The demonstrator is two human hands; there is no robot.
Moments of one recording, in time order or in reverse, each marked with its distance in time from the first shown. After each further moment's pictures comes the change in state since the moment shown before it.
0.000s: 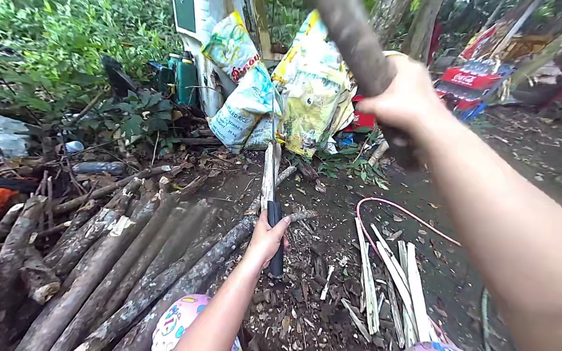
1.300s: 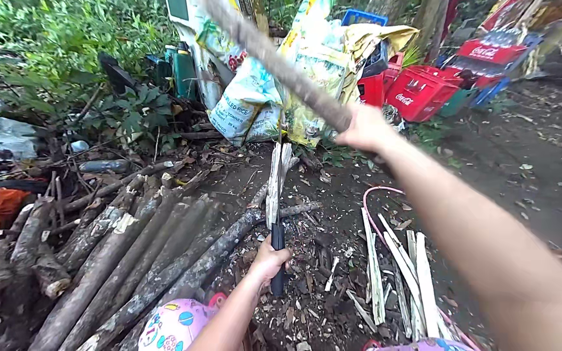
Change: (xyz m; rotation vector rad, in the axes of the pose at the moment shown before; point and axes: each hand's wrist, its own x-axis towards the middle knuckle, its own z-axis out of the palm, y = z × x) left_hand 0.004 -0.075 -0.005 0.029 -0.081 -0.162; right_hand 0.002 0.064 0.074 -0.079 -0.308 0.069
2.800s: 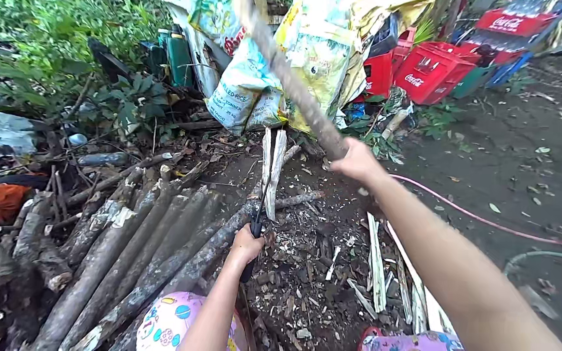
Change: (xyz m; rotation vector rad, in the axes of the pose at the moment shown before) left_hand 0.042 -0.006 -0.047 0.725 0.210 -0.221; right_hand -0.026 0.060 0.094 0.334 -0.066 0.209
